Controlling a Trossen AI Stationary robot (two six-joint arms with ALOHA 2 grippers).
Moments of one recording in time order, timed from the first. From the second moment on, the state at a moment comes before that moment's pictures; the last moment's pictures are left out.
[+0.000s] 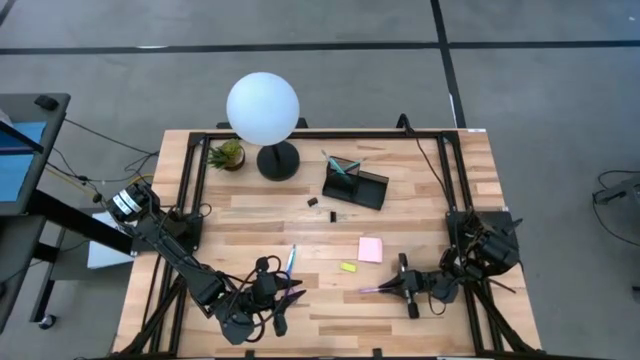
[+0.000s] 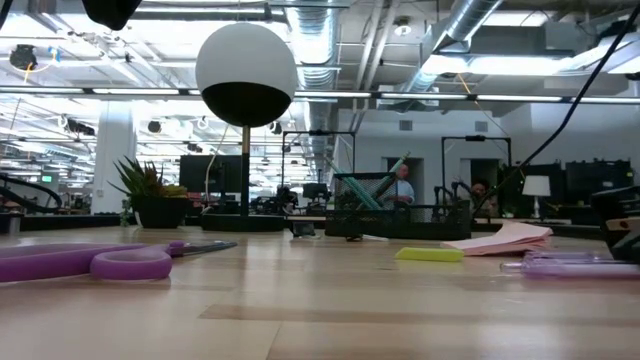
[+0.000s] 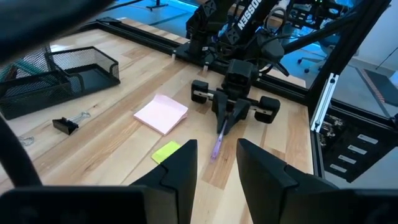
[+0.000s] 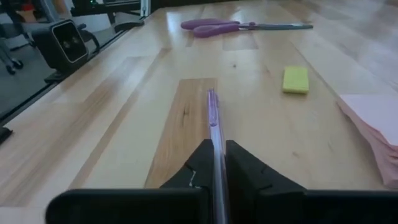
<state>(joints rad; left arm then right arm) -0.79 1.69 1.03 0.12 -1.03 -0.75 0.97 2.19 0.24 1.47 0.74 0.41</state>
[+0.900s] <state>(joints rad) -0.79 1.69 1.03 0.12 -1.00 -0.76 0.92 2.18 0.31 1.39 0.57 0.32</state>
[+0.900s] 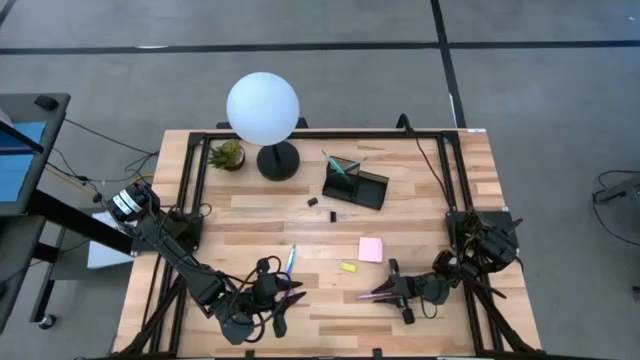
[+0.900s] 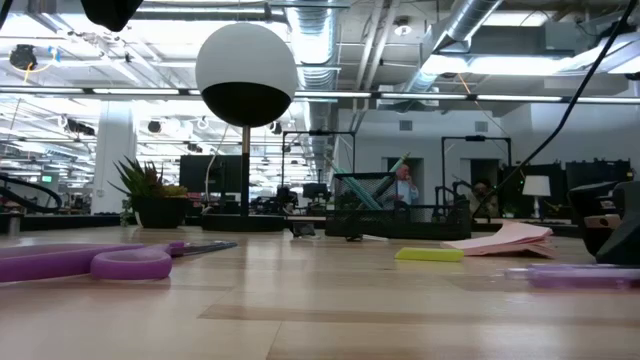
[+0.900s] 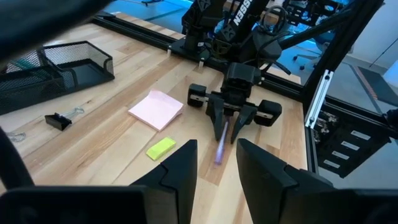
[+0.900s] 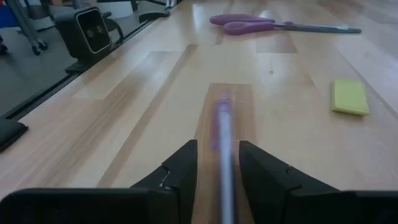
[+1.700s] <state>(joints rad) -0.72 1.69 1.03 0.12 -0.95 -0.77 0.80 1.90 0.29 0.99 0.41 0.19</state>
